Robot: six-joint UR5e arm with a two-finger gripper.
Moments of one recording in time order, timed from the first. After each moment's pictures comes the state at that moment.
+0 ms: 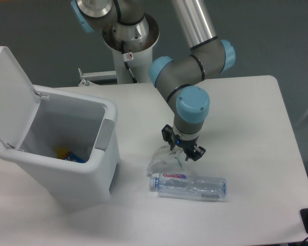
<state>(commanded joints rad) 2.49 -2.00 -1.77 -0.97 1.56 1.11</state>
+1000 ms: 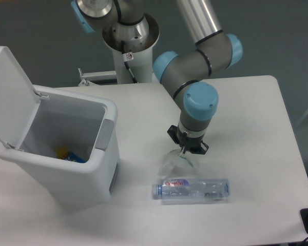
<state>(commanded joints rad) 2.52 -1.97 -1.60 -1.29 1.56 1.13</state>
